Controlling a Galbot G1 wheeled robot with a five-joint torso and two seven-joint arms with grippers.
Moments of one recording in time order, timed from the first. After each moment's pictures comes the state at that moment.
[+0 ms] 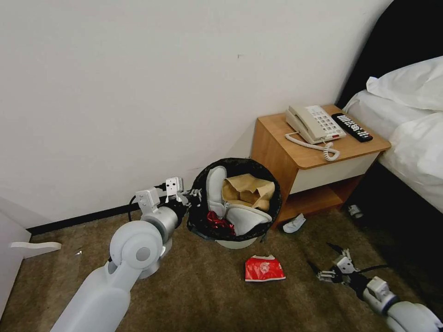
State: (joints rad) left arm 1.00 -1.11 -0.18 -2.15 -1.12 0.58 -0.57; right arm -1.47 0.76 0.36 1.52 0.29 0.24 -0.21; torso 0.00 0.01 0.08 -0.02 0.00
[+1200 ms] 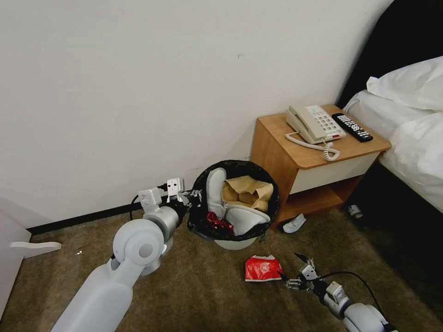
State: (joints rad) left arm 1.00 -1.11 -0.17 -2.12 -1.12 0.58 -0.56; right arm -1.29 0.94 0.18 1.31 0.21 0.26 -0.25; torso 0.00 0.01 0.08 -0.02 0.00
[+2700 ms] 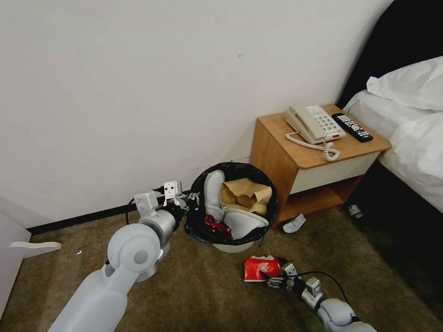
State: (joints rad) left arm 1.03 -1.08 -0.19 -2.16 -1.12 0.58 -0.56; right arm -1.13 1.13 0.16 1.03 0.29 0.30 -0.42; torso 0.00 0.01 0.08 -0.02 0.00
